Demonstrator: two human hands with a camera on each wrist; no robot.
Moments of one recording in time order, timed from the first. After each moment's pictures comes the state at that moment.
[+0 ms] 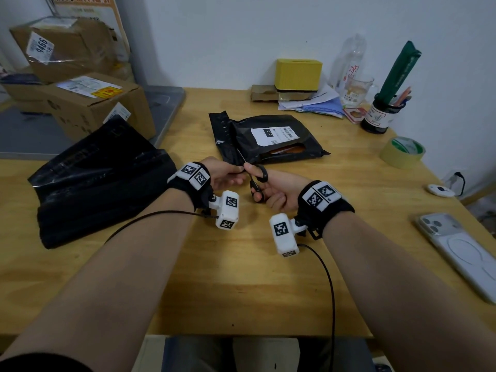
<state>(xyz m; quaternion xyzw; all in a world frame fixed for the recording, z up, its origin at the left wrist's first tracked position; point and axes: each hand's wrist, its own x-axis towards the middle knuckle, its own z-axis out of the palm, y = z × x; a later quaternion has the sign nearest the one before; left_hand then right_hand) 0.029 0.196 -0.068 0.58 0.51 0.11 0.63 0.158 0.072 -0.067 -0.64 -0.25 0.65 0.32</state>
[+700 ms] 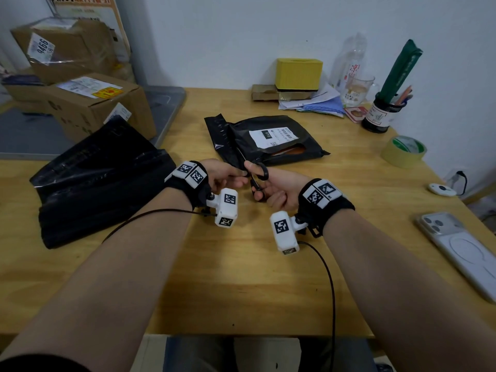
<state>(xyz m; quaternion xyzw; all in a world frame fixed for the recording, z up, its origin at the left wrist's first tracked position) 0.028 0.194 -0.064 0.62 0.49 0.00 0.61 0.161 0.076 -0.069 -0.63 -0.24 0.67 0.31</state>
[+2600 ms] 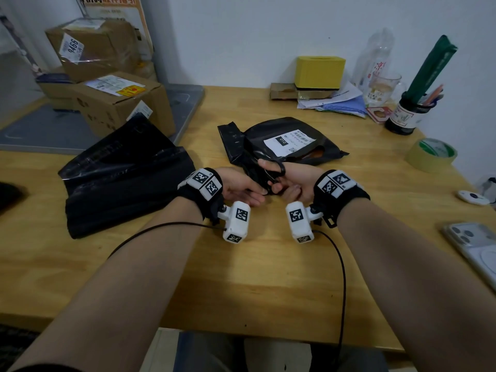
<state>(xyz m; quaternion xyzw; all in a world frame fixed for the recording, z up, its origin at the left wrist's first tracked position) 0.014 0.168 -0.058 0.65 0.46 -0.08 0.60 0.170 0.096 -0.065 -0.64 -0.27 0.66 0.30</state>
